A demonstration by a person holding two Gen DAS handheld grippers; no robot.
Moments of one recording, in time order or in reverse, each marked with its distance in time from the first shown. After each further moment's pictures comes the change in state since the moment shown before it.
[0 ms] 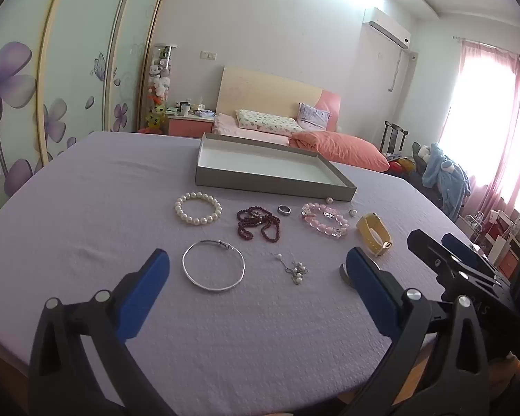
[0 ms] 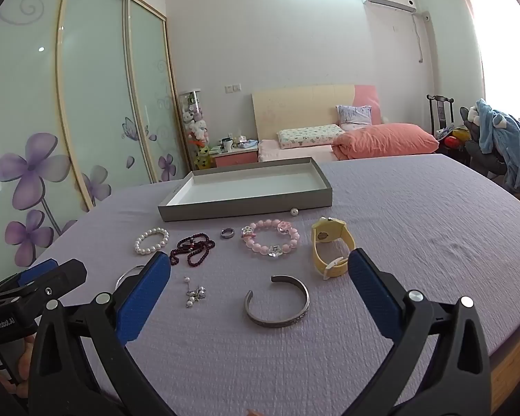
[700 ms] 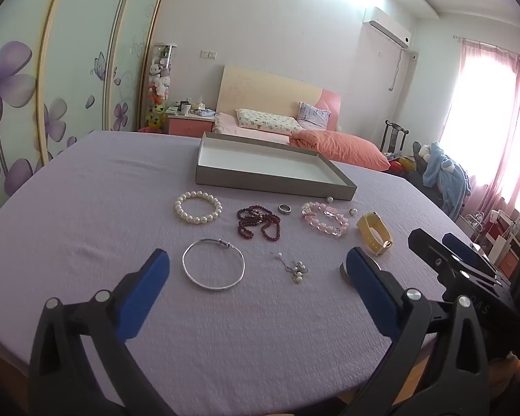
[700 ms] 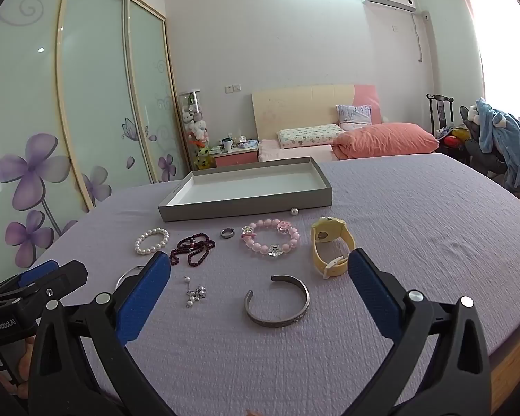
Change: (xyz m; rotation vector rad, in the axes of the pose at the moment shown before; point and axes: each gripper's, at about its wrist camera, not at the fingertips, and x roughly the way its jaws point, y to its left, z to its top) left arm 0.000 0.000 0.000 0.000 0.003 0.000; right arm 0.000 0.000 0.000 0.003 0.004 0.001
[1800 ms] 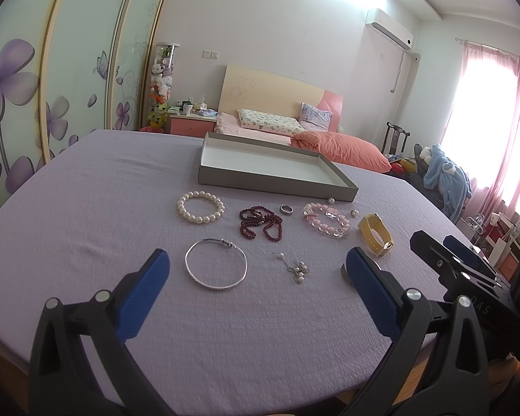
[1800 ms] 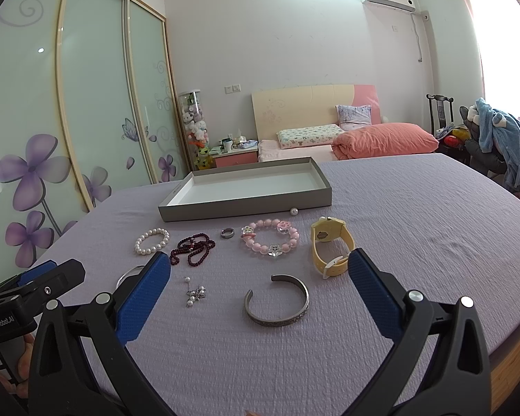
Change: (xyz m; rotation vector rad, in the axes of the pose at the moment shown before) left arm 0.000 -0.003 -0.003 -0.004 0.000 0.002; right arm -0.001 0.000 0.000 0.001 -0.001 0.001
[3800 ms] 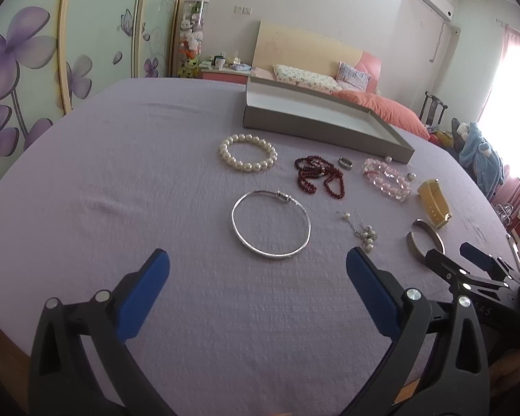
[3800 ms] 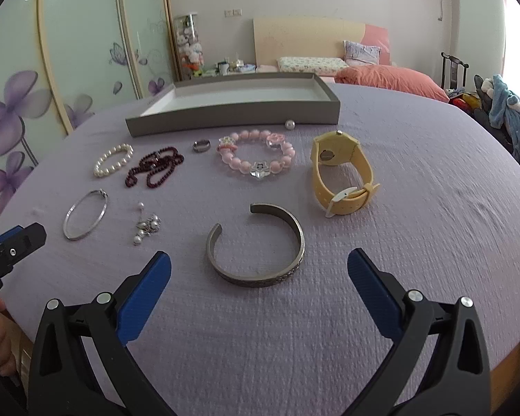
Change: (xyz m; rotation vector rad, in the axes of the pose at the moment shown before) left arm 0.048 0.045 -0.016 -0.057 0.205 0.135; right arm 0.074 -0.004 -0.033 -0.084 0.355 -0.058
